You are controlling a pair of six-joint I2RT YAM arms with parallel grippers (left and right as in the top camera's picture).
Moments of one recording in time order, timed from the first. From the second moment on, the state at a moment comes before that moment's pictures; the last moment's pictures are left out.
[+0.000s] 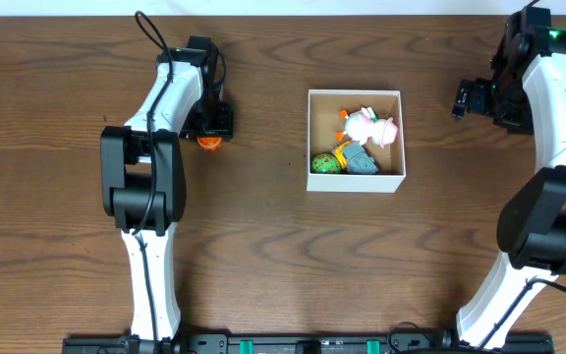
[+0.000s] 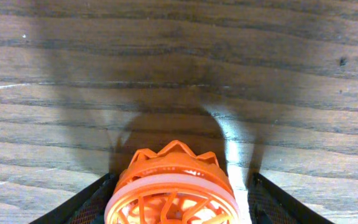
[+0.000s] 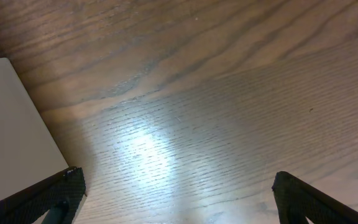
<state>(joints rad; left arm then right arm) -0.12 2.36 1.90 -1.14 0.02 -0.11 -0.17 2.07 1.91 -1.32 0.06 0.18</state>
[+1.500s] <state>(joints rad) -0.17 2.33 1.91 -1.18 0.02 -0.07 -0.17 2.07 1.91 -1.32 0.06 0.18</state>
